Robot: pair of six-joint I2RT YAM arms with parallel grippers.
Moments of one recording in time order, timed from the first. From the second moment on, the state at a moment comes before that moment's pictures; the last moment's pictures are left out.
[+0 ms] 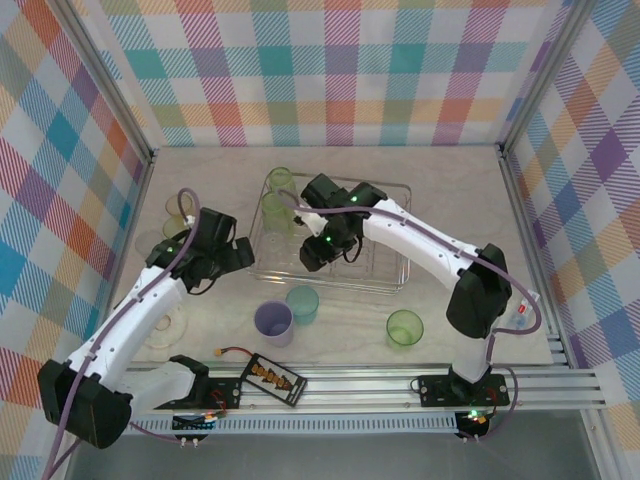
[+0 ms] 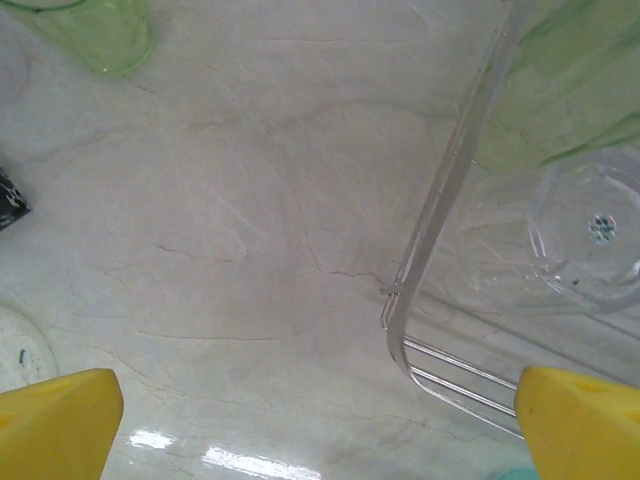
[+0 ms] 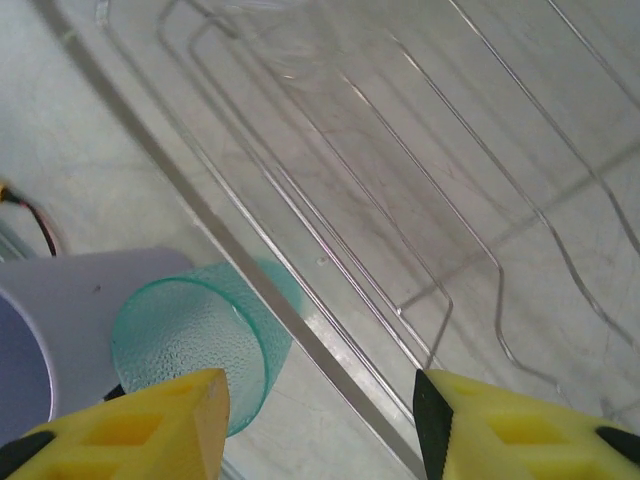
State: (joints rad) left arm -0.36 1.08 0.98 -0.94 -0.24 -0.64; right arm 0.85 1.83 1.73 -1.11 -0.19 0.07
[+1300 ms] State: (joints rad) left arm -0.28 1.10 0.88 -0.88 -0.07 -0.70; right arm 0.85 1.71 1.37 -0.95 -0.22 -0.71
